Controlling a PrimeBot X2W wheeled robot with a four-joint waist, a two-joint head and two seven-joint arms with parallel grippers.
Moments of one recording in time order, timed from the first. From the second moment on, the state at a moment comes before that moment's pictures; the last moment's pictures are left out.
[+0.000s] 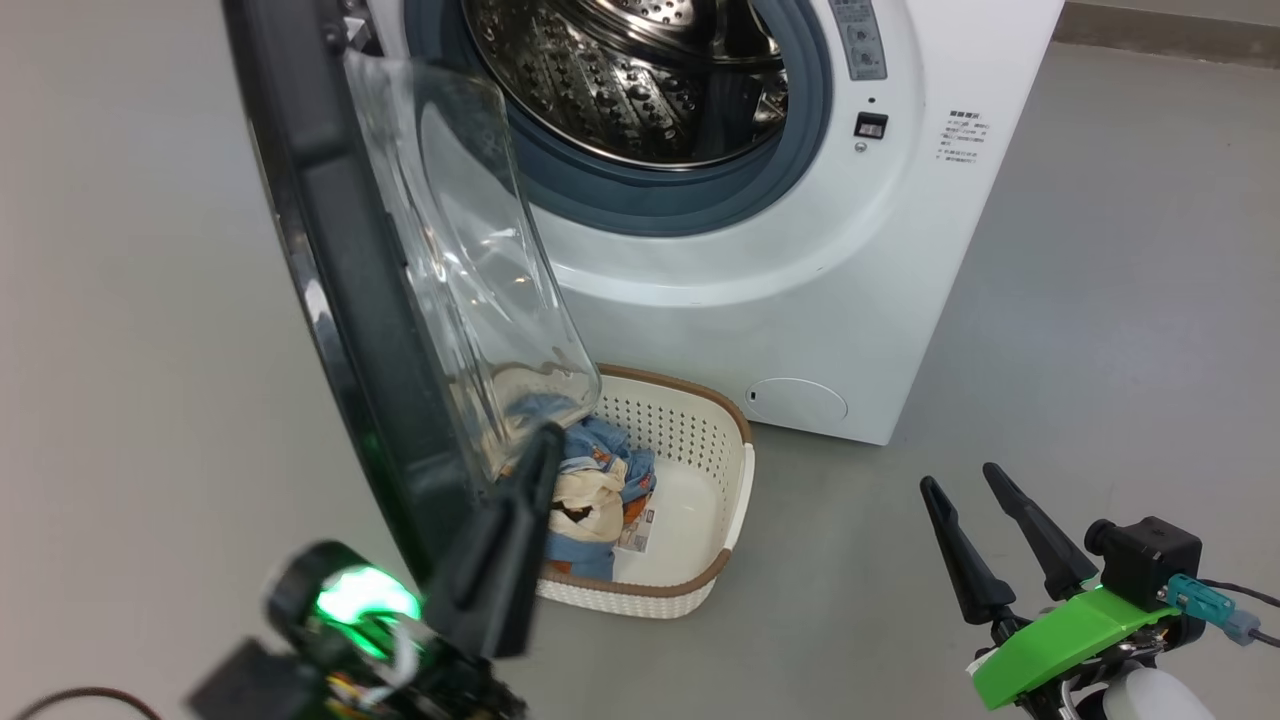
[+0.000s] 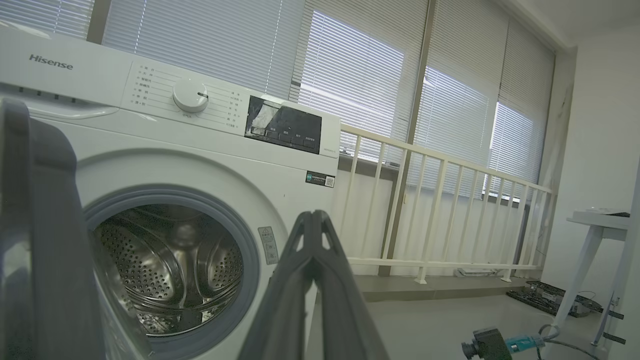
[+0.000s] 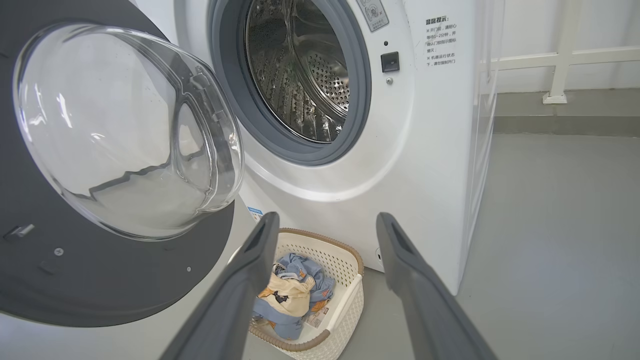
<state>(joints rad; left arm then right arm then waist) -0.08 0.14 -0.42 -0.45 -0.47 -0.13 -0.21 -0.16 -0.26 0.22 0.30 0.50 0.13 -0.25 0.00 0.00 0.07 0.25</state>
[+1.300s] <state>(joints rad) -0.10 0.12 -0.36 0.10 -0.53 -0.12 -0.25 -0.16 -0.25 0.24 0.28 0.50 0.13 -0.25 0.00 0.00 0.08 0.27</state>
